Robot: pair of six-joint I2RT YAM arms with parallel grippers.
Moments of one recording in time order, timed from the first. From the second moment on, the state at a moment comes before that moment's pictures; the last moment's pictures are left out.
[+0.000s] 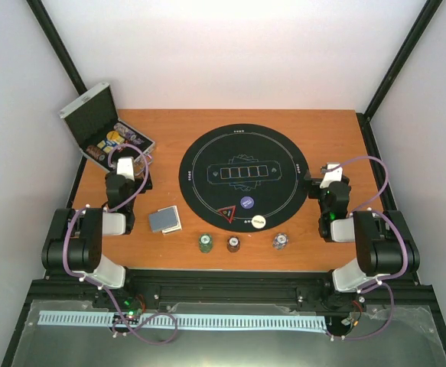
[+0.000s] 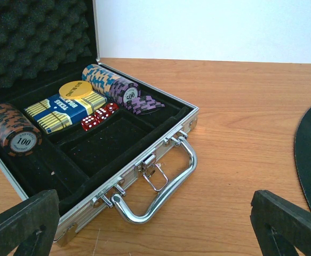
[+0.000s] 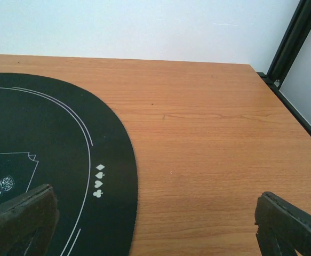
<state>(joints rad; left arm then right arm) 0.03 1.52 0.37 0.89 -0.07 -0.03 0.02 1.52 0.31 0.98 0.07 -0.04</state>
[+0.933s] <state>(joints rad) 0.06 1.28 1.09 -0.35 0.38 0.16 -0.02 1.29 0.98 0.10 0.24 0.25</state>
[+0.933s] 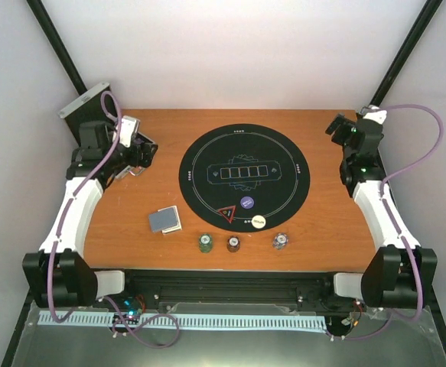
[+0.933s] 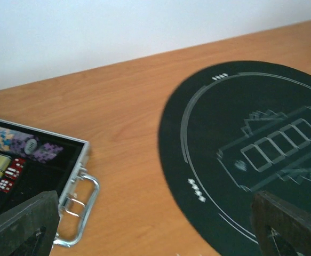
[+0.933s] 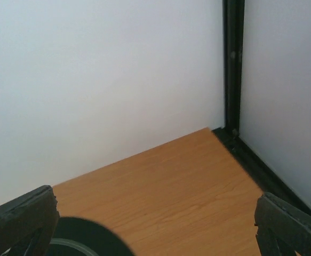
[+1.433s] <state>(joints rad) 0.06 1.10 1.20 -0.91 0.48 0.34 0.64 1.26 0.99 -0.30 0.17 0.33</state>
